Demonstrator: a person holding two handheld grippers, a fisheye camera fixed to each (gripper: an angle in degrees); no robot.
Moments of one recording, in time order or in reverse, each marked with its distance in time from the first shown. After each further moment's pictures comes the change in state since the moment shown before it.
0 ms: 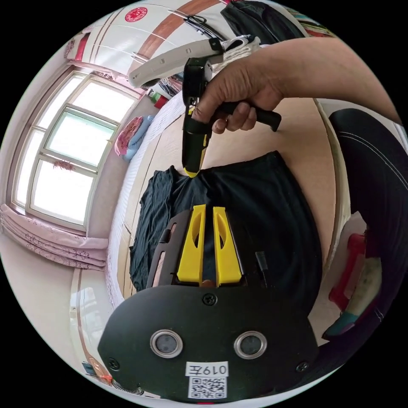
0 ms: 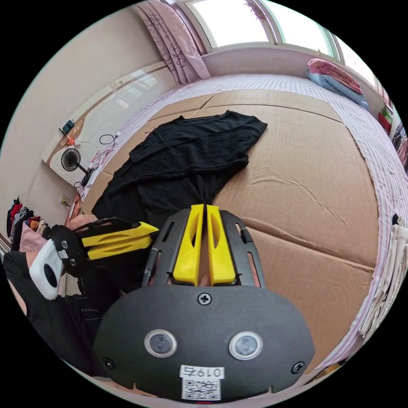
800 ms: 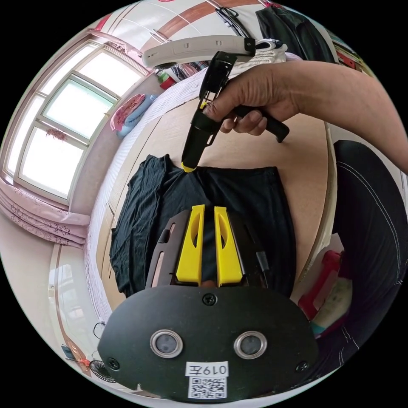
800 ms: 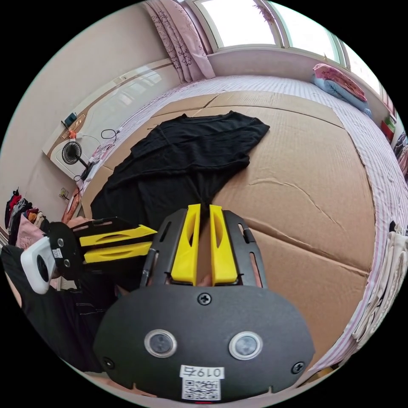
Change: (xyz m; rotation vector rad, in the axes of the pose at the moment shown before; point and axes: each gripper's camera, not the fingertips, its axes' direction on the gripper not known) left arm -0.040 0.086 0.075 -0.077 0.109 -0.135; right arm -0.004 0.026 0.147 -0.003 0.024 -0.044
